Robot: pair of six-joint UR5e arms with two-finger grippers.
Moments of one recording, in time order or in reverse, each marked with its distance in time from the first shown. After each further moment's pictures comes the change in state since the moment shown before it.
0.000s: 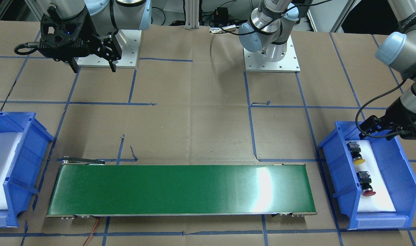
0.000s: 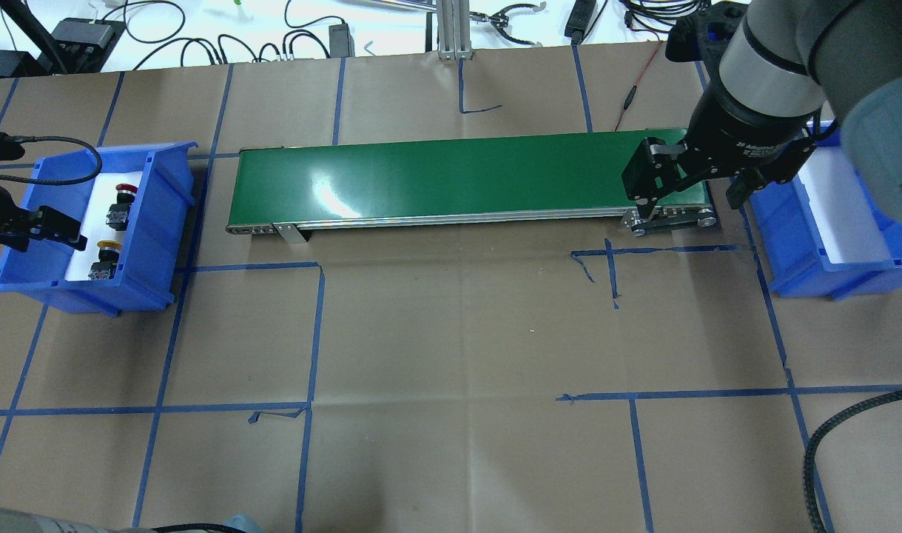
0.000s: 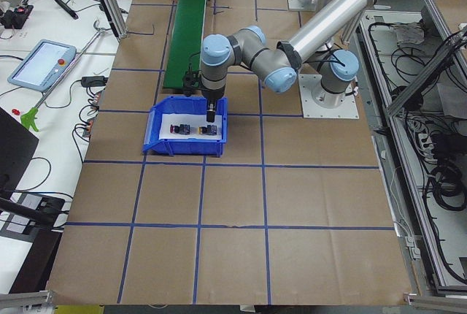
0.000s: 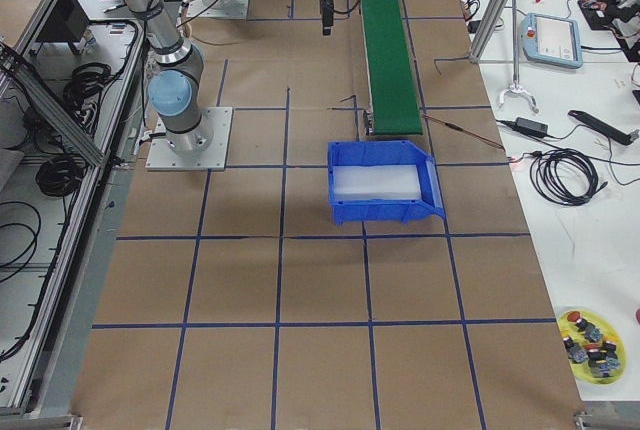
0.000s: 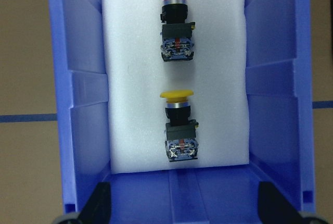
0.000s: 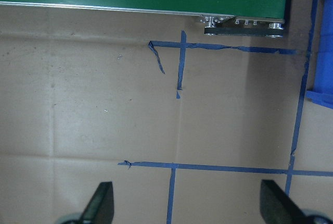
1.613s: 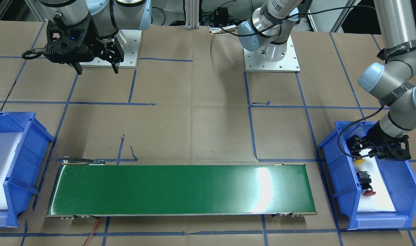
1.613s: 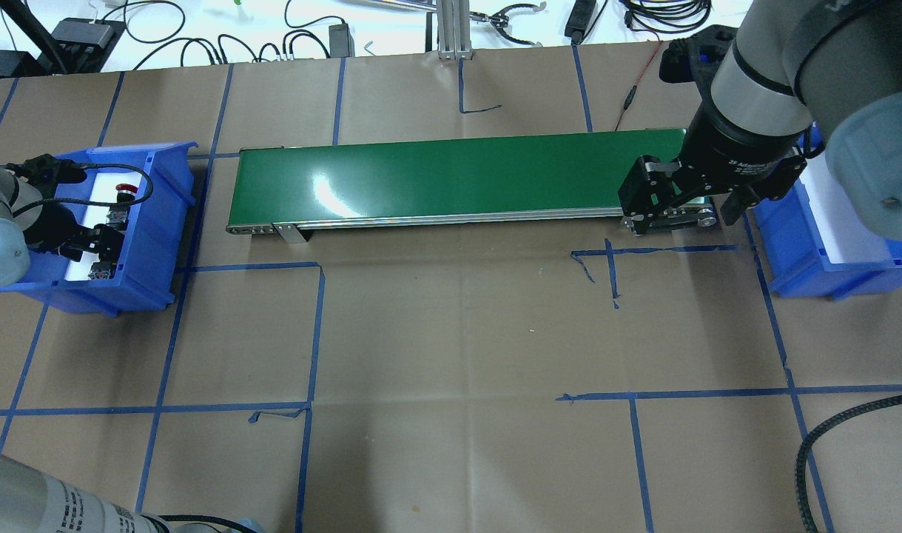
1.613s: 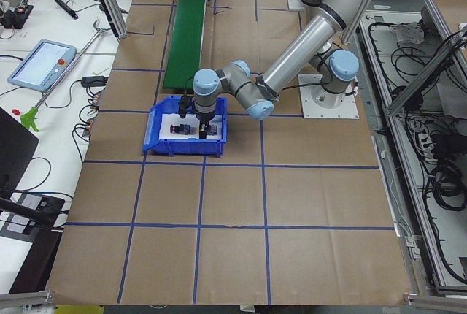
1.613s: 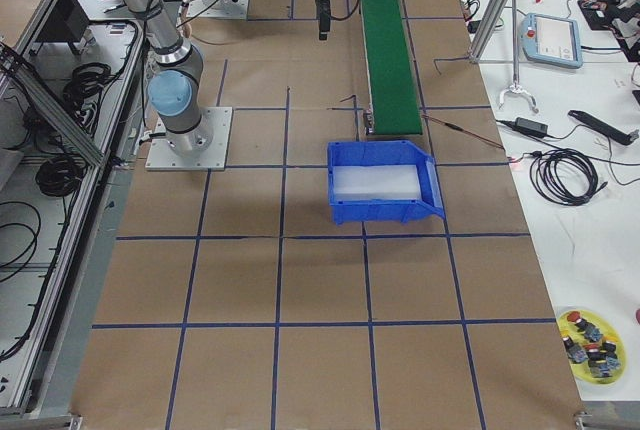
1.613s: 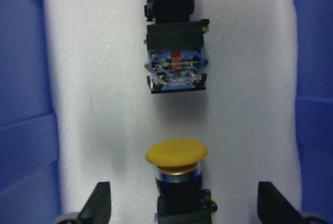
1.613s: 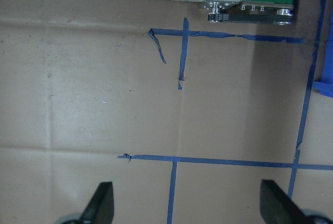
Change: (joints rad) left arm -0.040 -0.145 -0.031 0.163 0.005 0.000; right arm 0.000 -0.007 0.032 -0.002 0.000 -0.002
